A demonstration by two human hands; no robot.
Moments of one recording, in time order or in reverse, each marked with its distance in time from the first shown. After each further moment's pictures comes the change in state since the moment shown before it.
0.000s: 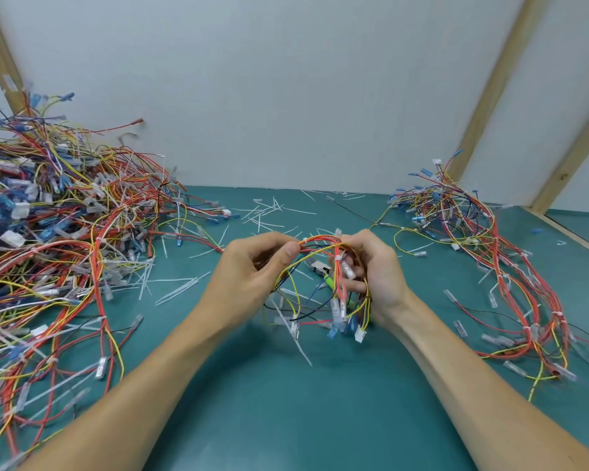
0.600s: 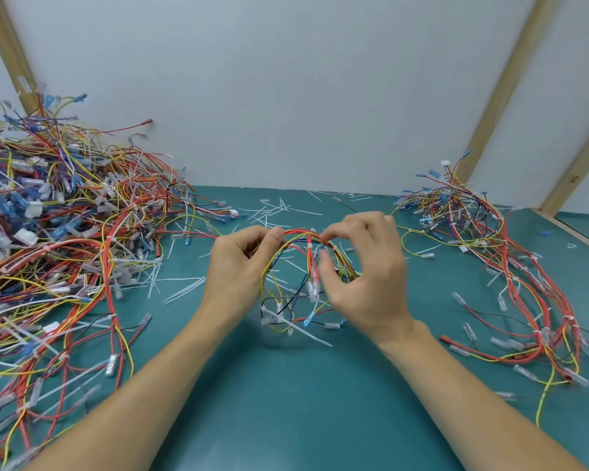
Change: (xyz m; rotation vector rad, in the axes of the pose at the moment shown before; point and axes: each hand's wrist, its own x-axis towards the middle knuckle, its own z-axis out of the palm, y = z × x) left_hand 0.004 -0.005 -0.007 -0.021 0.268 -0.080; right_hand -0.009 0.012 0.019 -1.108 0.386 -1.112
